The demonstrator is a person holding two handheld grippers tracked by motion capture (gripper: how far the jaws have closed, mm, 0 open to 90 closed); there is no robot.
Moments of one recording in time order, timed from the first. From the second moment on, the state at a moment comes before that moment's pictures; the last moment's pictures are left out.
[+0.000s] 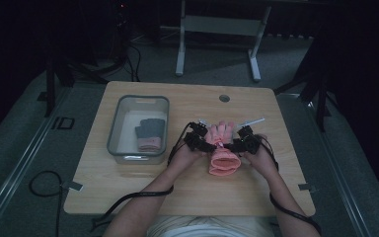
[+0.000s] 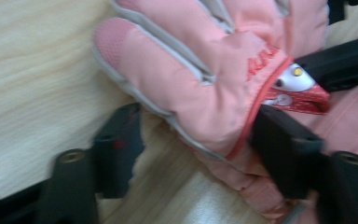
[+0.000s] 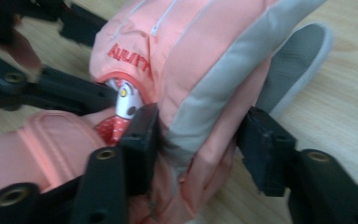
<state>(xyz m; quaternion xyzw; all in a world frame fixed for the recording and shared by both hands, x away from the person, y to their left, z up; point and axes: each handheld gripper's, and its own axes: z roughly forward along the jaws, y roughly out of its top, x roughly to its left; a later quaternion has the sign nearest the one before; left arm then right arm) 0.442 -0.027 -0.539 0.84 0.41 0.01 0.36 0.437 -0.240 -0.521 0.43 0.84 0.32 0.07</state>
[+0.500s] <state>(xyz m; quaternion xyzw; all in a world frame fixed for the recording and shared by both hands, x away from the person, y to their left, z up) 0.449 -0.027 -0.532 0.82 0.41 -0.06 0.40 0.434 -0.238 -0.512 0.45 0.83 0.33 0.06</state>
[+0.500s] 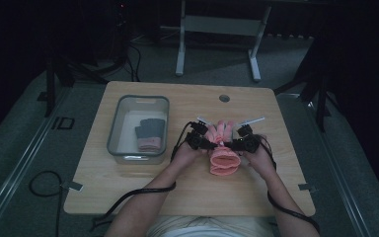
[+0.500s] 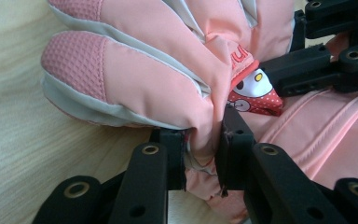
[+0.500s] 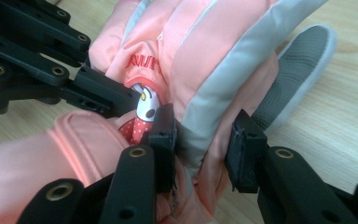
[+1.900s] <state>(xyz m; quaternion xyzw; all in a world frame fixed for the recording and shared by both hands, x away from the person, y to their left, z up) 0.429 0.055 -0.391 0.82 0.42 0.06 0.39 0.439 -0.167 -0.399 0.38 0.82 0.43 0.07</state>
